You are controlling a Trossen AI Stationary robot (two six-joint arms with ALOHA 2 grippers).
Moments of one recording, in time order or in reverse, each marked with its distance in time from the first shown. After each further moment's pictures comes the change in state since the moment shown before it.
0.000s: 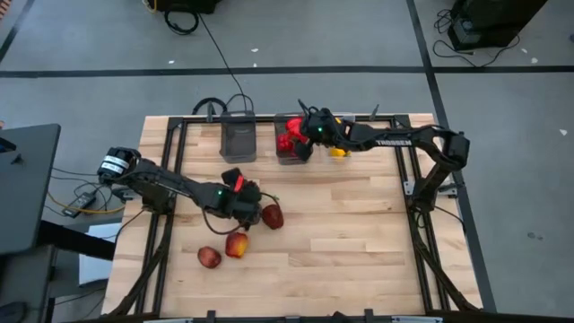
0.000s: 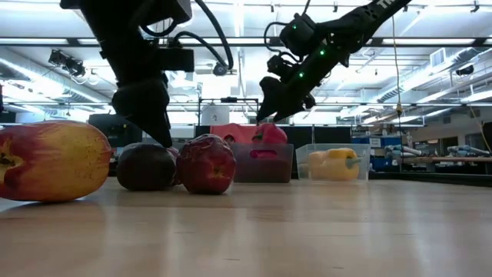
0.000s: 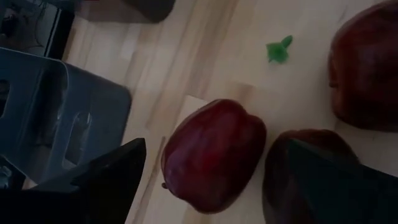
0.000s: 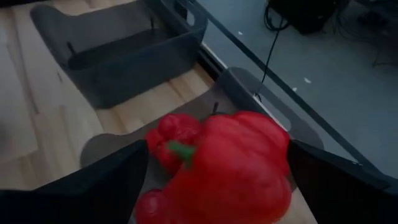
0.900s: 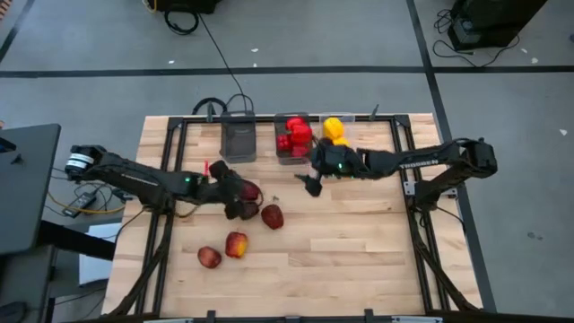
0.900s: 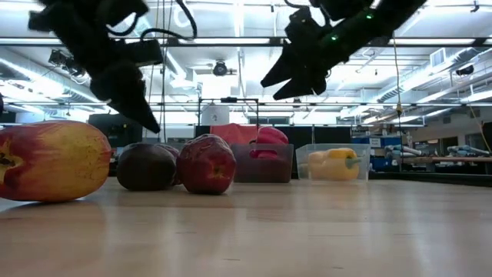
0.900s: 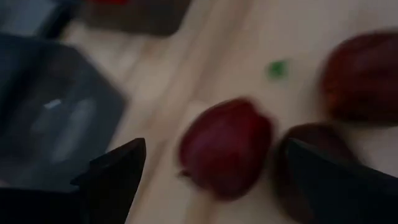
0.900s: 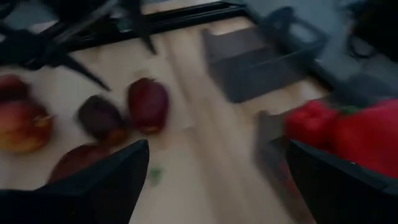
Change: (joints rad) left arm 0.086 -0.384 -0.345 0.330 0.129 0.106; right arm 0.293 -0.235 -0.239 0.120 -0.054 0.136
